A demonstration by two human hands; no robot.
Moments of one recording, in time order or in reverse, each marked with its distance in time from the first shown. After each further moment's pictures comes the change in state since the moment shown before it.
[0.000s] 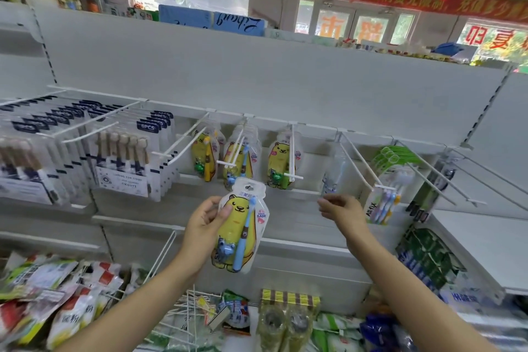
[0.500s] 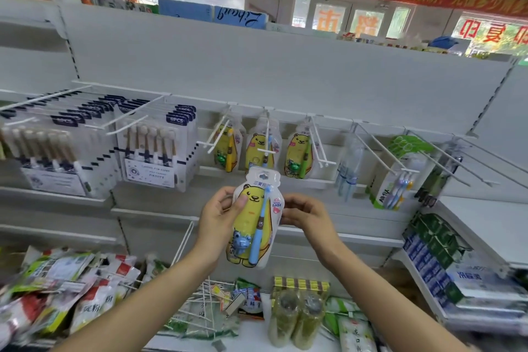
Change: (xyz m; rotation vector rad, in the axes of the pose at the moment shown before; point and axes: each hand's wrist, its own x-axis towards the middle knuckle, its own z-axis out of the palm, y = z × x) left_hand -0.018 0.014 -0.044 0.045 0.002 0.057; right_hand -0.133 -0.049 0.104 0.083 -0.392 -0.186
